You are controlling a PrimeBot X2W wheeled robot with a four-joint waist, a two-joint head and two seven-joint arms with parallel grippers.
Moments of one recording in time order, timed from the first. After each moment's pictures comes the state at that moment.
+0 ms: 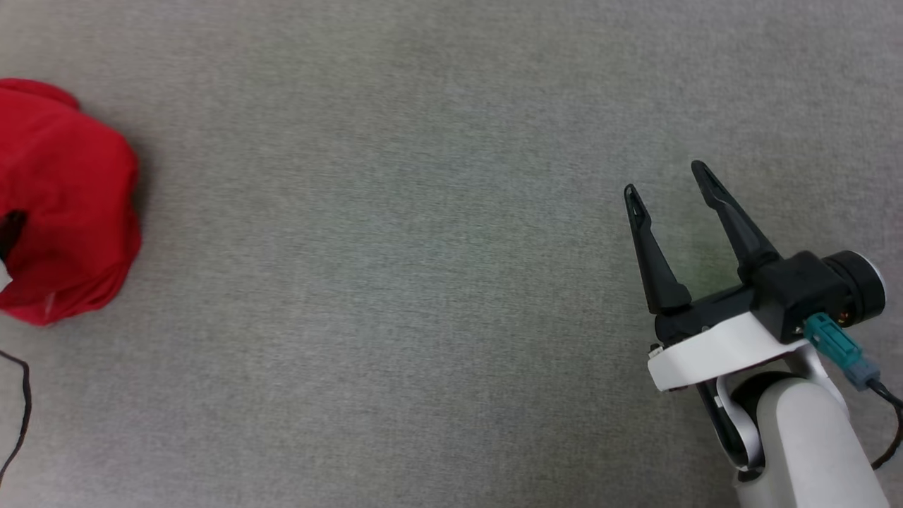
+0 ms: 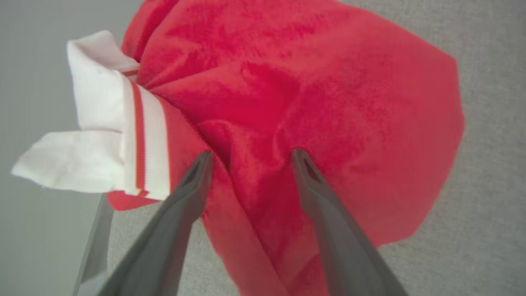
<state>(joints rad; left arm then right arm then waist) -0.68 0.66 0.02 0.58 -0.56 -0.13 0.62 -0.28 -0.06 0.15 -0.06 -0.01 0.13 -0.06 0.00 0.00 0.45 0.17</state>
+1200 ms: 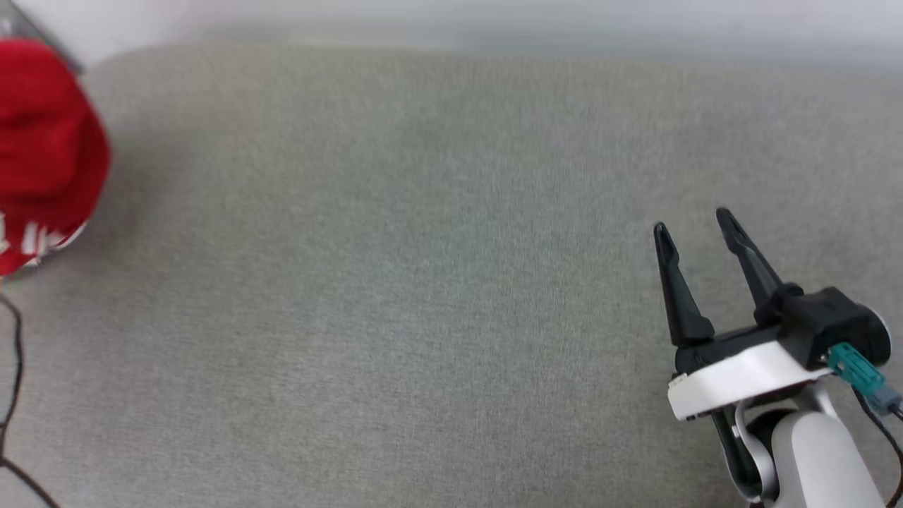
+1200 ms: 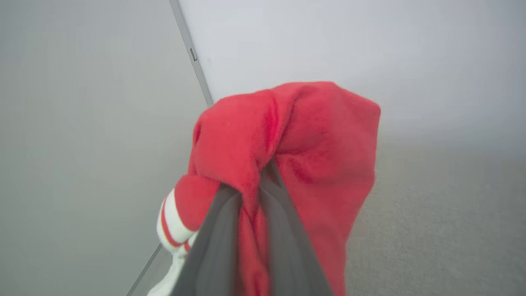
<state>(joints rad) -0.79 0.66 -0.06 0.74 -0.52 -0.09 0.07 -0.21 -0.05 0.09 0.00 0.07 0.13 -0.11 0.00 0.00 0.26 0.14</state>
